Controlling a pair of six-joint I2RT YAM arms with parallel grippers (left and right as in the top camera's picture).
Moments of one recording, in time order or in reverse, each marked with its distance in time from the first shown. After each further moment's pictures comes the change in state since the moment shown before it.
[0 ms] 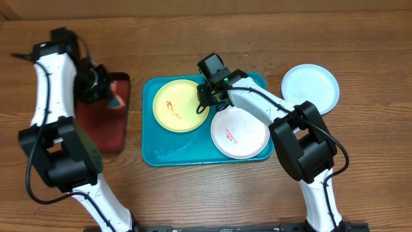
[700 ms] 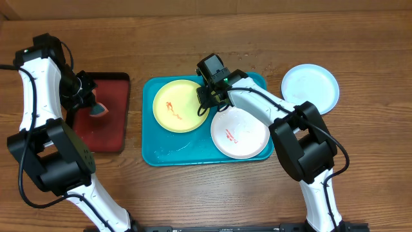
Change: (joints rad) left arm 0.122 0.000 0.000 -0.050 -0.117 -0.120; right arm 0.000 -0.006 -0.001 -0.001 0.008 -0.124
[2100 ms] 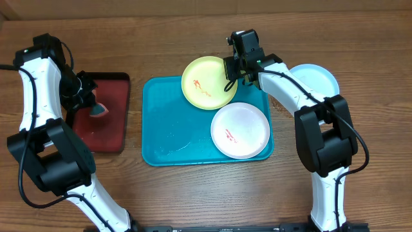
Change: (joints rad) left arm 0.000 0.000 0.000 -0.003 0.000 -0.004; right arm -0.204 -0.031 0.001 0.183 0.084 -0.129
